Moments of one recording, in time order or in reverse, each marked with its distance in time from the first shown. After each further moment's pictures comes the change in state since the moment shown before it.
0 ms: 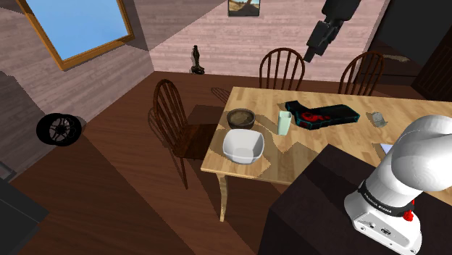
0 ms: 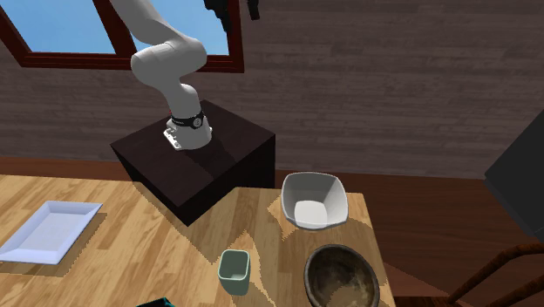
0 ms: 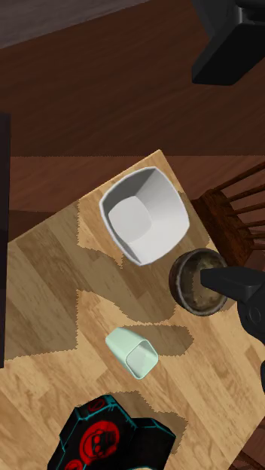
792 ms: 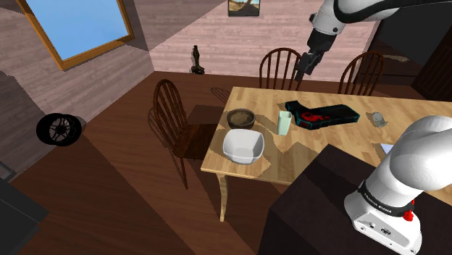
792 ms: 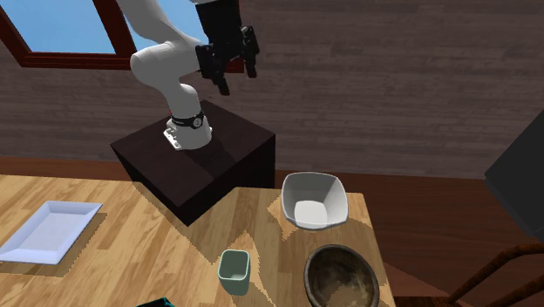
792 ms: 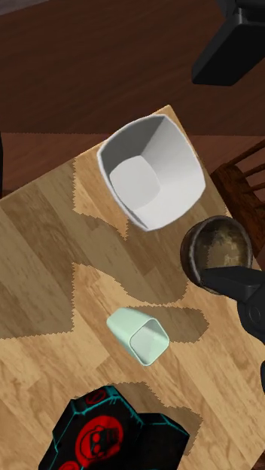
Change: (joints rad) arm -0.039 0.153 -0.122 -0.154 -0.056 0.272 -0.140
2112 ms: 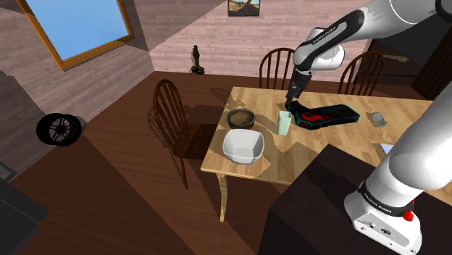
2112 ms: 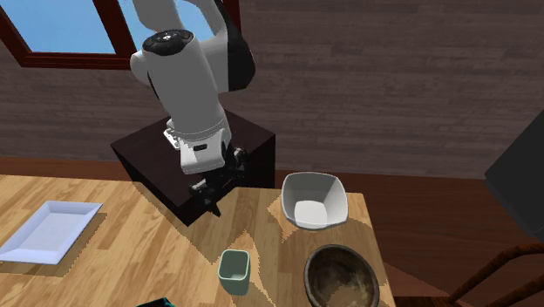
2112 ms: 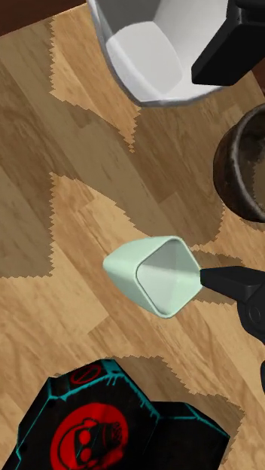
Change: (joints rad) arm -0.007 0.640 -0.242 0.066 0.136 0.494 -0.367
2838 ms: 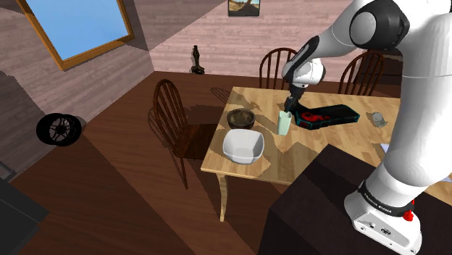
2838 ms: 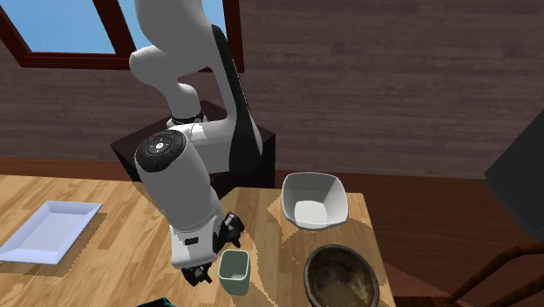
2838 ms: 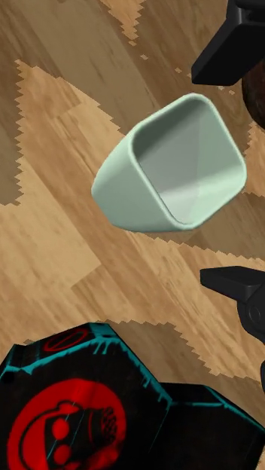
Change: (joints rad) arm -0.124 0.450 0.033 0.275 0.264 0.090 -0.279
